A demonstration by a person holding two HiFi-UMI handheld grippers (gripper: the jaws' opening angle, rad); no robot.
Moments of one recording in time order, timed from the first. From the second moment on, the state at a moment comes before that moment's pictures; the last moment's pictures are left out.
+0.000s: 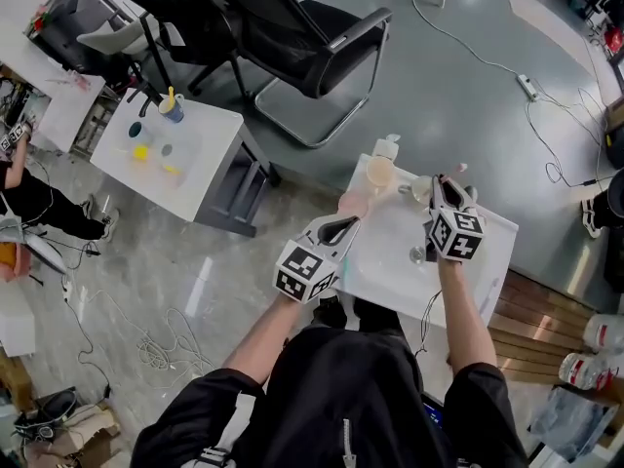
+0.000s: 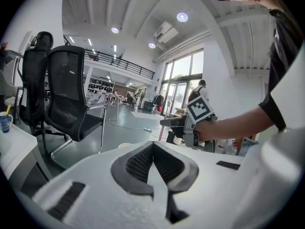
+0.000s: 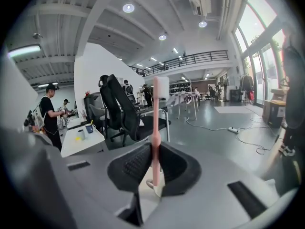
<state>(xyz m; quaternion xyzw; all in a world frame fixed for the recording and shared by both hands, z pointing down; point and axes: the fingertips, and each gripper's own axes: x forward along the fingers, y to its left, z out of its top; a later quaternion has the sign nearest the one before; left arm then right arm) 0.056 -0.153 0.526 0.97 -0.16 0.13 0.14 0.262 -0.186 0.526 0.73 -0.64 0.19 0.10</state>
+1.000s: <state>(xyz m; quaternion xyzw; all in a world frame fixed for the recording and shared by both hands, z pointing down) 0.037 -0.179 0.569 0.95 -0.18 0.15 0.19 0.266 -0.196 0.665 0.69 -0.62 0.31 0.21</state>
